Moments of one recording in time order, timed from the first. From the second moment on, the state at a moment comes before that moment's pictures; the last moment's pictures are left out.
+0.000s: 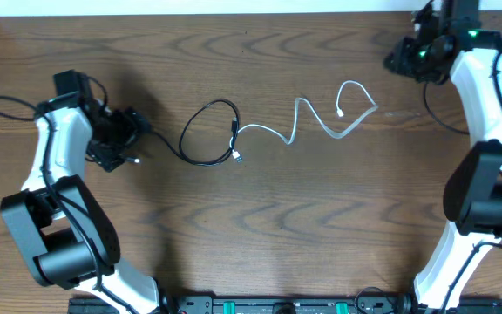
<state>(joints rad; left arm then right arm) 0.30 1.83 1.32 -0.92 0.25 -0.48 -0.08 2.10 1.84 -0.84 -0.30 0.17</state>
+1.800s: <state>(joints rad) -0.27 1.96 1.32 -0.50 0.15 -0.47 0.36 2.14 1.86 -0.84 -0.29 0.06</state>
